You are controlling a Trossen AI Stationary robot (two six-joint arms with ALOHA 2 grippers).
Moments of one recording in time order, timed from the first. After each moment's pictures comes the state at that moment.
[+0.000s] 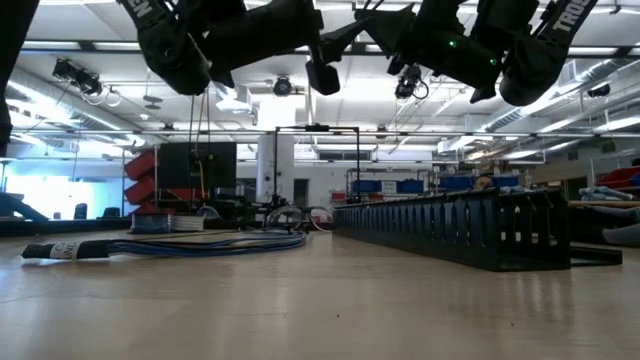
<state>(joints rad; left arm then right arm) 0.03 1.80 0.86 1.42 -0.12 -0.87 -0.29 1.55 0.59 1.47 -0.32 0.03</state>
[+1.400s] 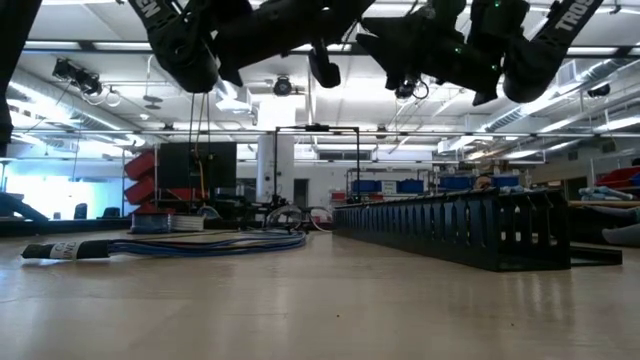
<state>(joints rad) 0.06 1.80 0.90 1.39 -0.04 -0.63 -0.39 1.49 0.59 1.29 -0.52 0.21</state>
